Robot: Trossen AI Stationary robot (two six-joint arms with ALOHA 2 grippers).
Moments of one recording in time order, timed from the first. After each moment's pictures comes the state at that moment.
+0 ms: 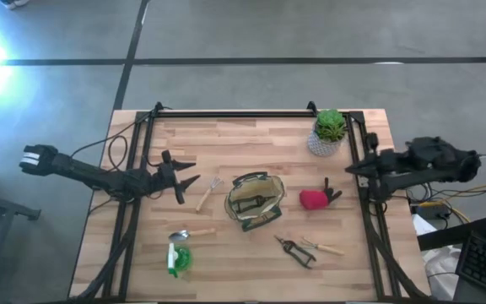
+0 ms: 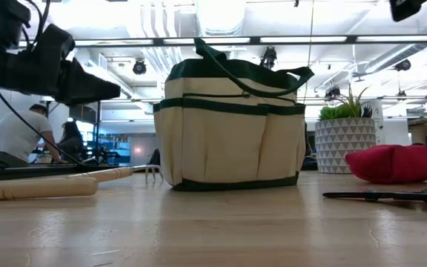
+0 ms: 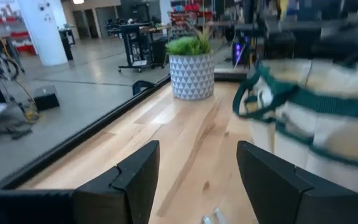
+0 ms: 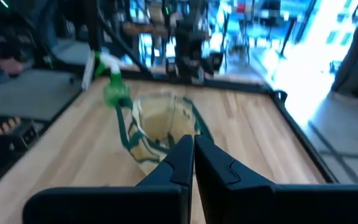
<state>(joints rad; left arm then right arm) -0.15 0.67 0.01 0.63 -0.54 -0.01 0.18 0.22 0.75 -0.72 0.10 -0.04</state>
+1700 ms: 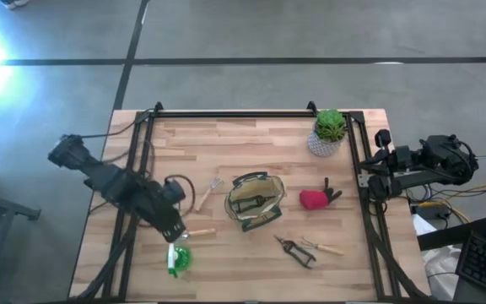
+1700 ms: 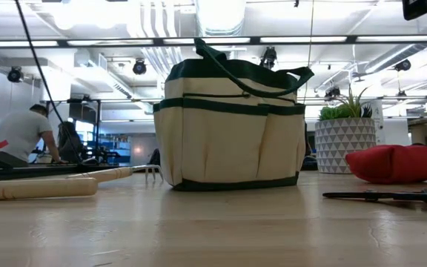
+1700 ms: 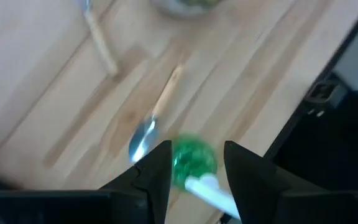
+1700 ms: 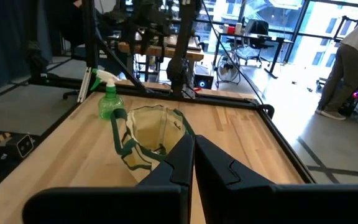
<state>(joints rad) -0.57 1.35 1.54 -1.40 -0.12 -1.25 0.18 0.12 0.76 -0.78 0.13 -0.06</state>
